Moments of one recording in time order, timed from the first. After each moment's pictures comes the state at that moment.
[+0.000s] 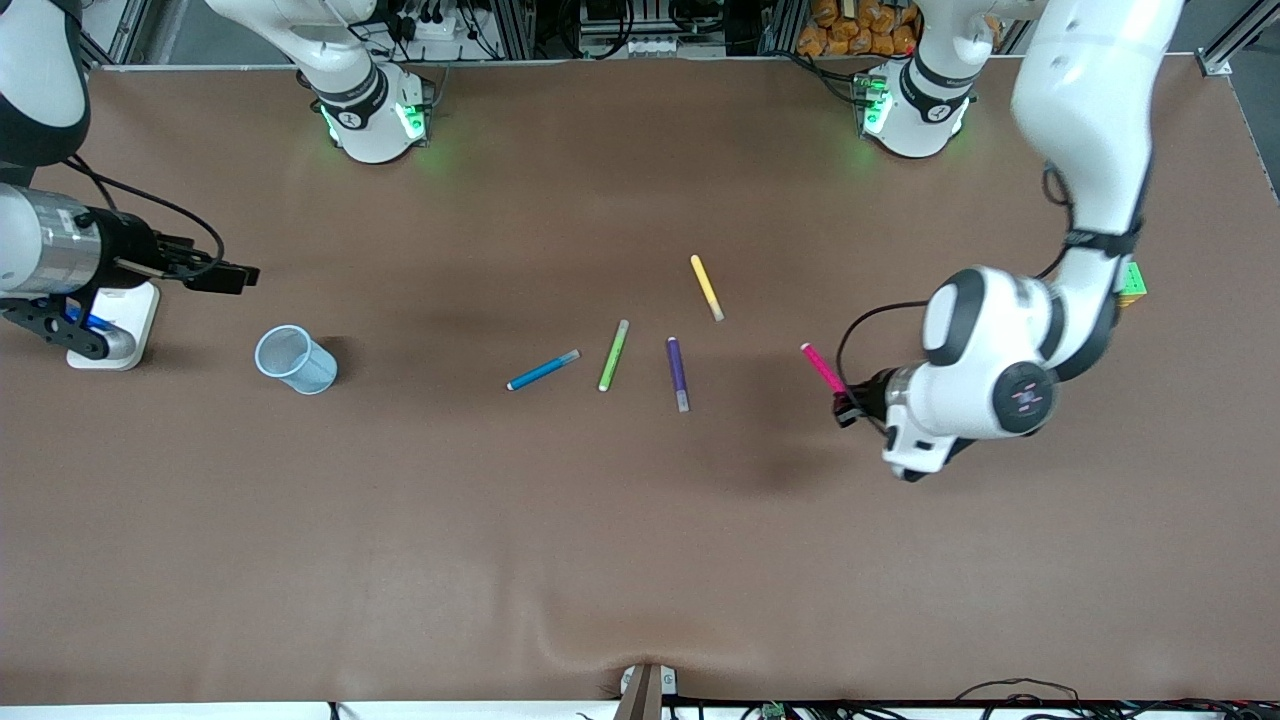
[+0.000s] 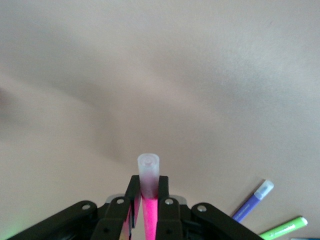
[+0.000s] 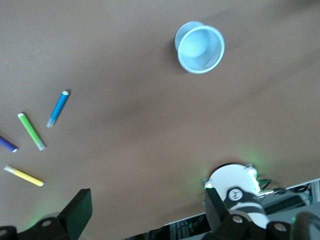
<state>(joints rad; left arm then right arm) -0.17 0.51 -0.12 -1.61 -0.16 1.91 -0.73 -0.04 0.17 0.06 -1.51 0.19 1.27 0.50</state>
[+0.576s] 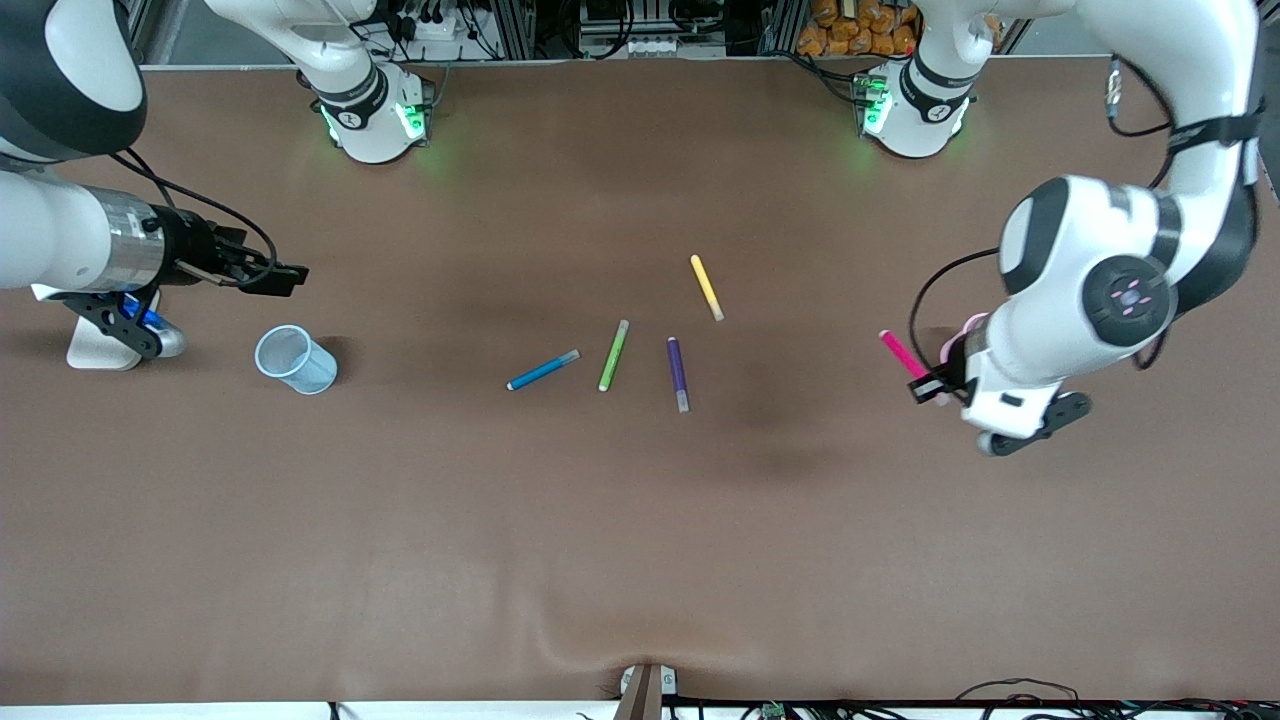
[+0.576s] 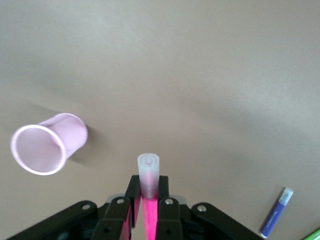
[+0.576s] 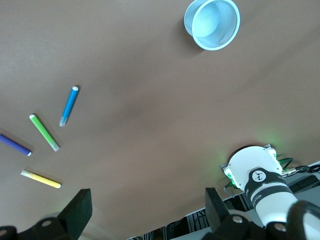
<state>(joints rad) -0.10 0.29 -0.12 -1.68 0.02 1.88 -0.66 -0.02 0.17 0.11 -1.52 0.21 1.29 0.67</state>
